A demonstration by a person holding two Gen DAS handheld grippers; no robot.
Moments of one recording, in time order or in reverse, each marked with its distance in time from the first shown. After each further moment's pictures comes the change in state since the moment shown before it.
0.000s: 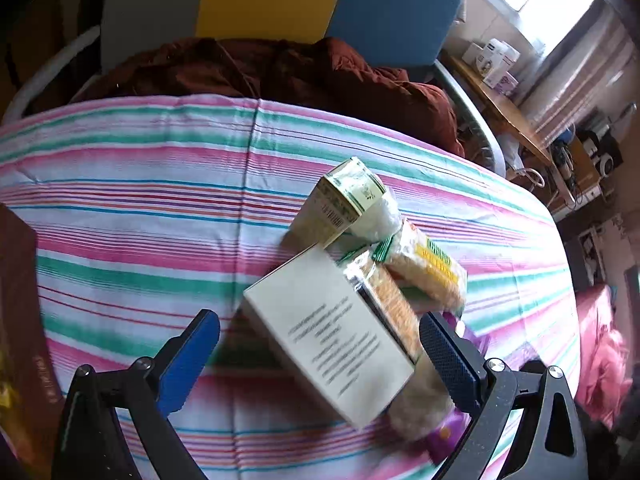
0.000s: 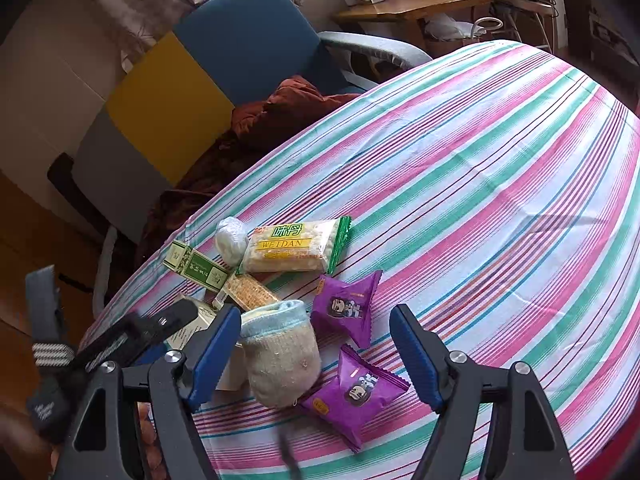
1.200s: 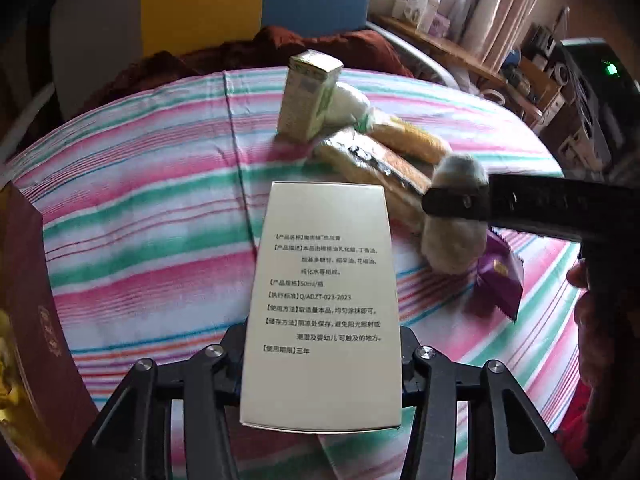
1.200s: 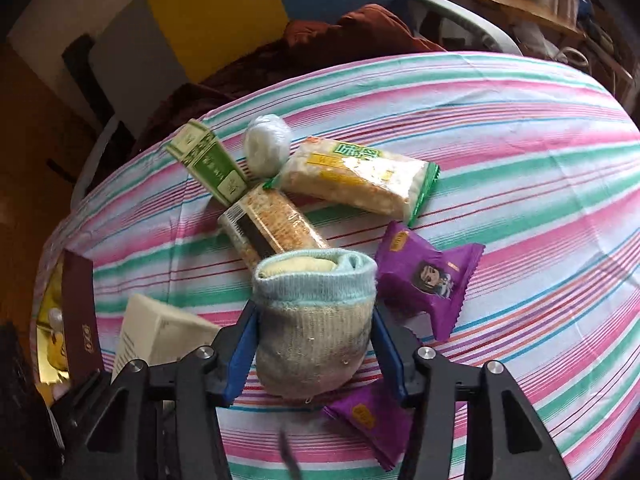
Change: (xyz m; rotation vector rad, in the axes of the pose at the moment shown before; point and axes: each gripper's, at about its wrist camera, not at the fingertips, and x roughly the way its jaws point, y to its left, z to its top) left arm -0.018 0.030 -0.100 0.321 -0.019 -0.028; right arm 0.065 0.052 -0.027 -0.321 0.220 -0.057
